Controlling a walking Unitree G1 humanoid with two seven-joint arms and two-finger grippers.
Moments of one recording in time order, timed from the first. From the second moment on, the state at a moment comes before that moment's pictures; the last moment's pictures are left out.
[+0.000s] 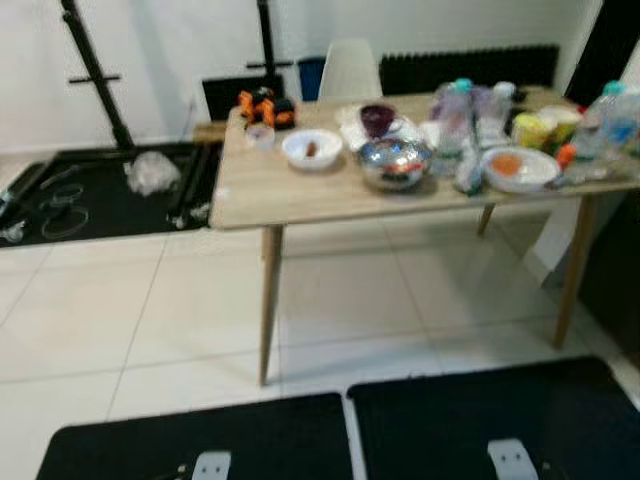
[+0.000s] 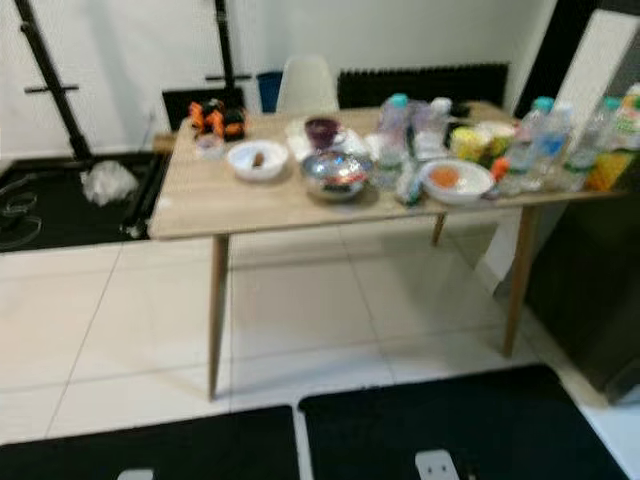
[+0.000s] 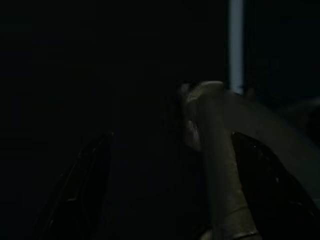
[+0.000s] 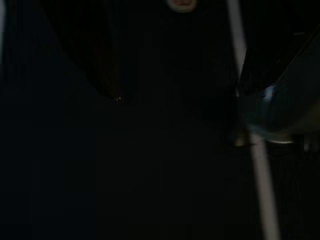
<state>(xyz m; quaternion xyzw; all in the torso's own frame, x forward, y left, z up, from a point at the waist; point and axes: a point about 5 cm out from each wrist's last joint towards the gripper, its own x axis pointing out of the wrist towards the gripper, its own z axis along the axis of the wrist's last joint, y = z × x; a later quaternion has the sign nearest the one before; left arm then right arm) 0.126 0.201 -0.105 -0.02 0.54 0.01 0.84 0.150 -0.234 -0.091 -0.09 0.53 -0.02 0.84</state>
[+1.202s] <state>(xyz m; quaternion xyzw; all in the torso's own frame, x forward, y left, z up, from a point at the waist) 0.148 0.187 -0.098 -0.01 0.49 0.01 0.87 0.147 -0.230 -0.092 -0.08 0.53 0.00 0.84</state>
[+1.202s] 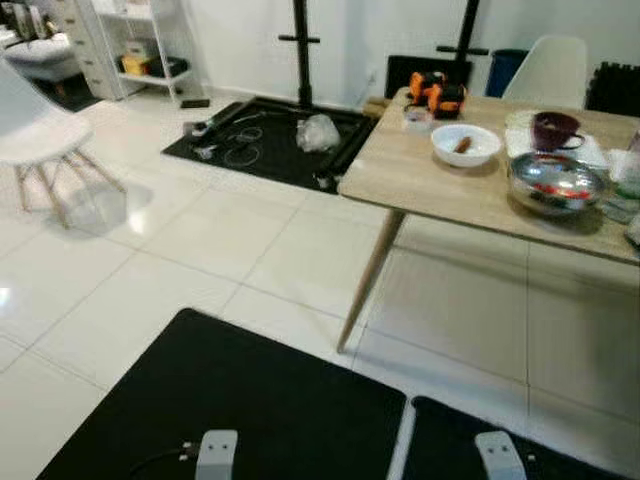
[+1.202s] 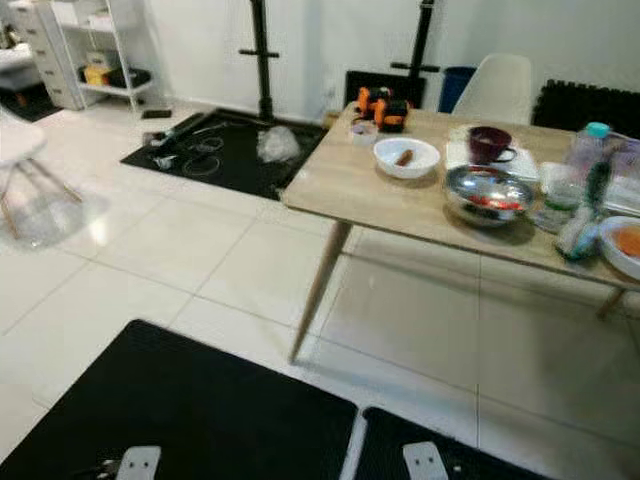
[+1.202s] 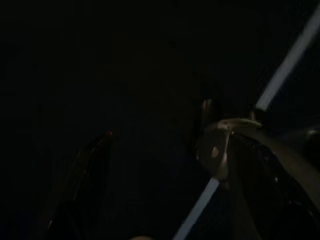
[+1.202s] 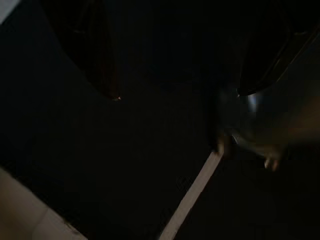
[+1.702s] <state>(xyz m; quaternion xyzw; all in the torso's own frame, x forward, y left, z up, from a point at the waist) 0.145 0.183 -0.099 -0.07 0.49 -0.01 0.87 0.150 -0.226 -0.092 -0.08 0.53 -0.01 0.85</state>
